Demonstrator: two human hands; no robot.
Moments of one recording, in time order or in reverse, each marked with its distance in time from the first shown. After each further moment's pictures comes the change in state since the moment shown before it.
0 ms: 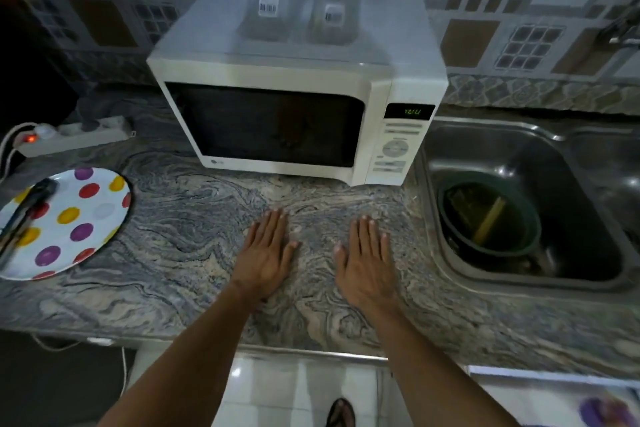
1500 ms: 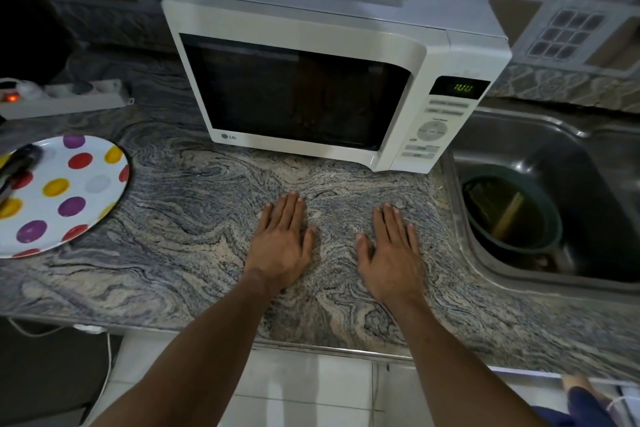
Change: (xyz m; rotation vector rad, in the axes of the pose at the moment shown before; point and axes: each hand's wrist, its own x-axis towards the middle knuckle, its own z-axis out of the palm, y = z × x) left_hand -0.001 -0.005 0.009 0.028 0.041 0.024; right_hand -0.001 0.000 0.009 -0.033 0.081 0.017
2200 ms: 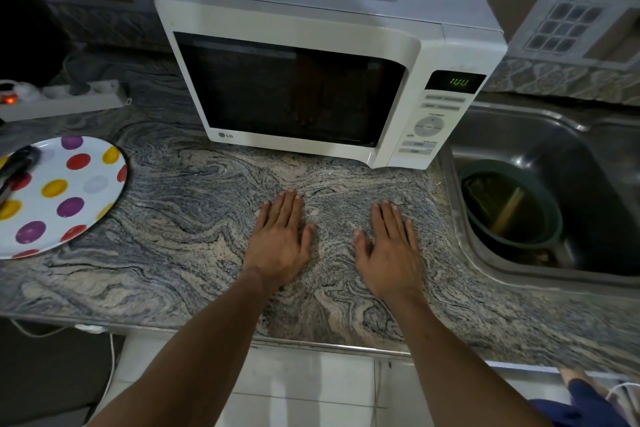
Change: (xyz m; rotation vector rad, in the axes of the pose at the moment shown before) left_hand 0.000 0.002 -0.002 0.014 -0.001 0.000; right_hand 0.000 0.000 0.000 0.023 0.028 -0.001
